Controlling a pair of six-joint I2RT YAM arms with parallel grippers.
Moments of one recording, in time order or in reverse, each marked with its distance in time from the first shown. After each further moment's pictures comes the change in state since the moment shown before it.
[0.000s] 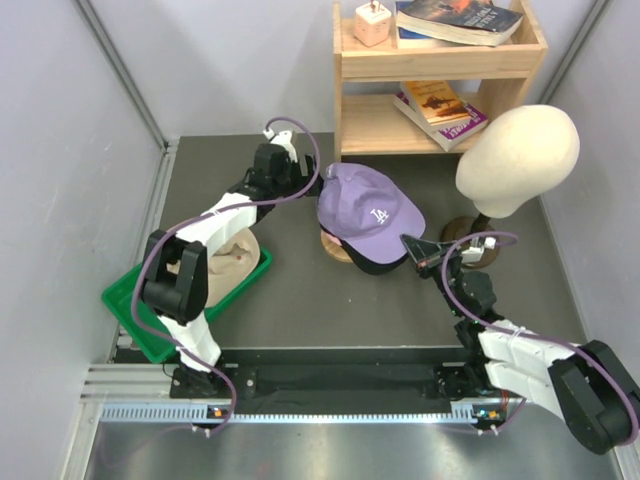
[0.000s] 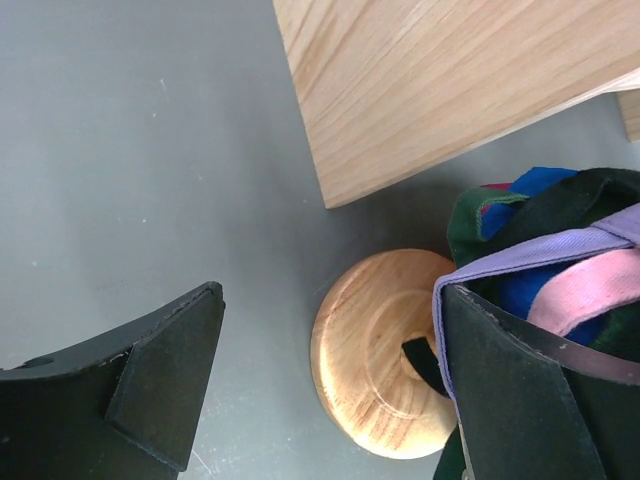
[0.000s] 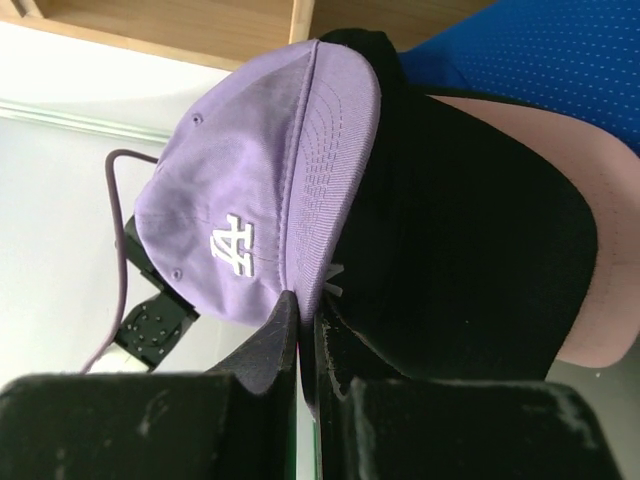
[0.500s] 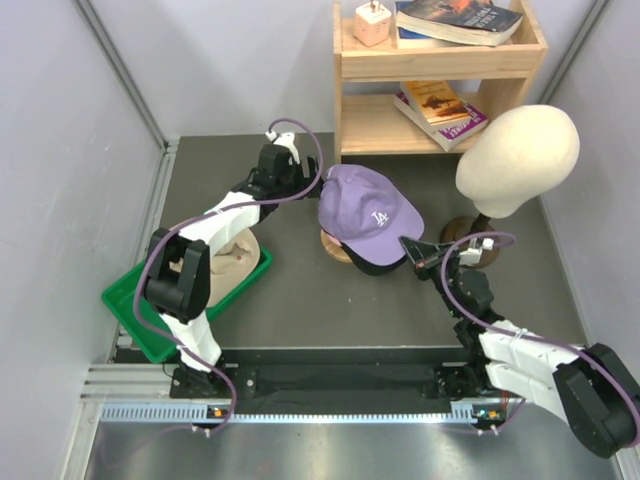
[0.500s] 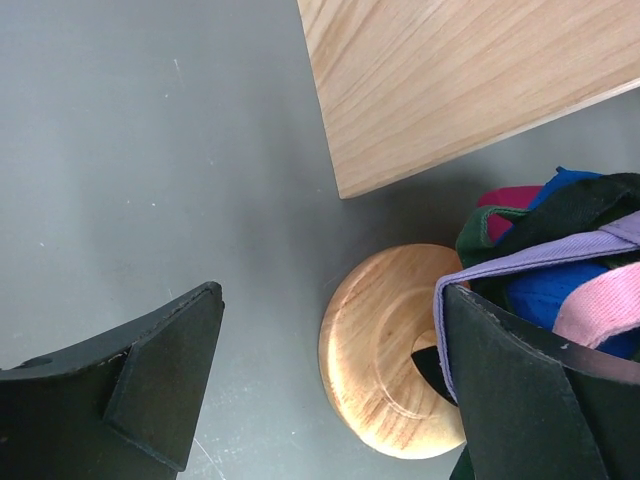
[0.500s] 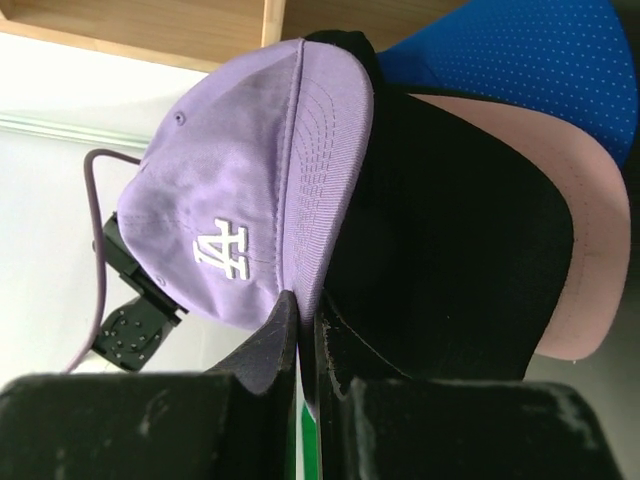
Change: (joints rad) left arm -0.019 0.018 0.018 -0.048 -0.058 -0.006; right arm 0.019 -0.037 0.013 -0.111 0.036 -0.005
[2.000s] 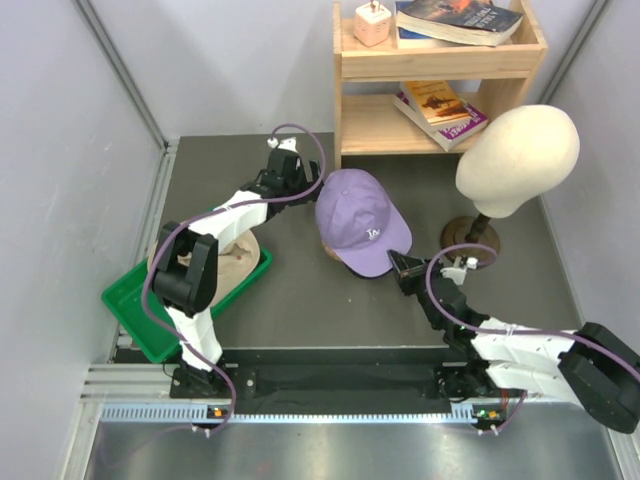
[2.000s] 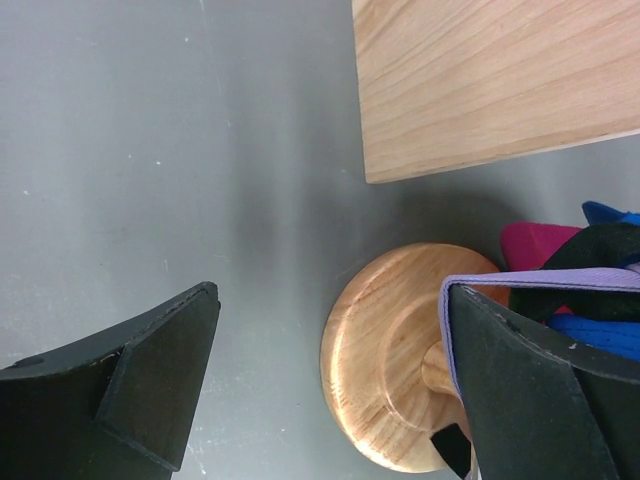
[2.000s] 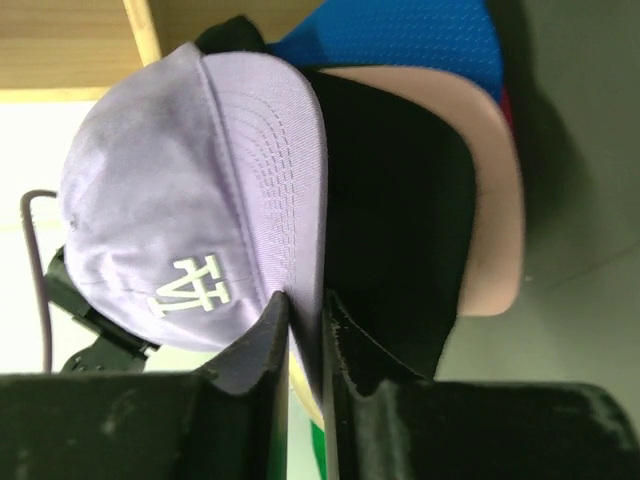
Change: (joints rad) left arm -0.021 0.063 0.029 -0.061 -0.080 -0.099; right arm 0.319 0.092 0.034 -0.179 0.407 0.246
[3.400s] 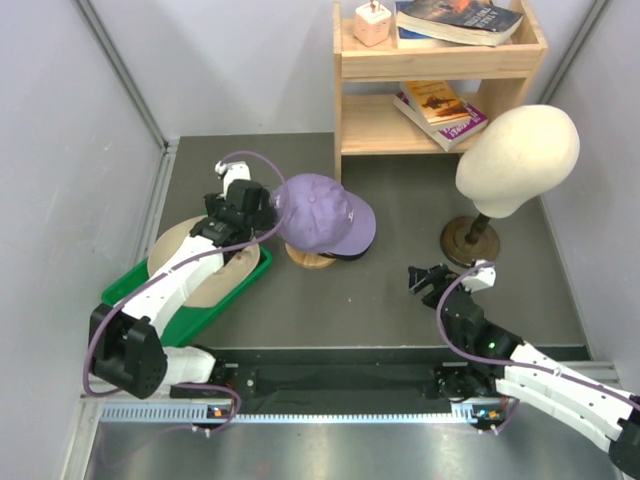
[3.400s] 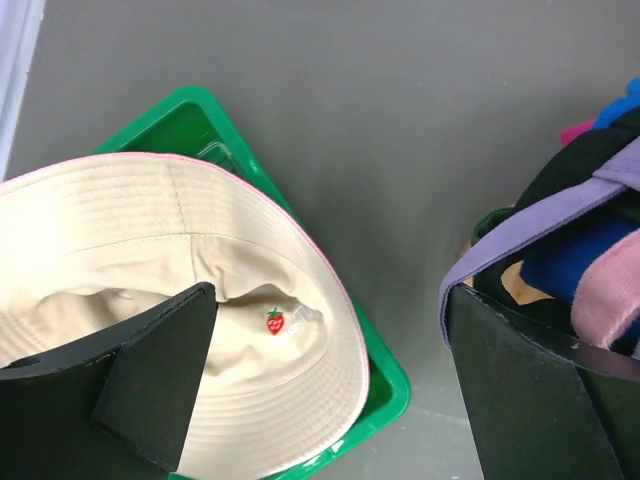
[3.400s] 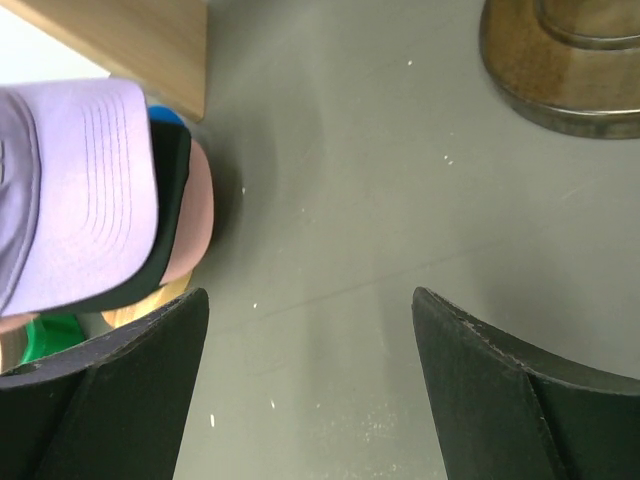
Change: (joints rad) left arm 0.016 -0.546 -0.343 -0.267 -0.488 0.142; right arm 0.044 -0.587 -0.026 -0.681 0.202 -0.684
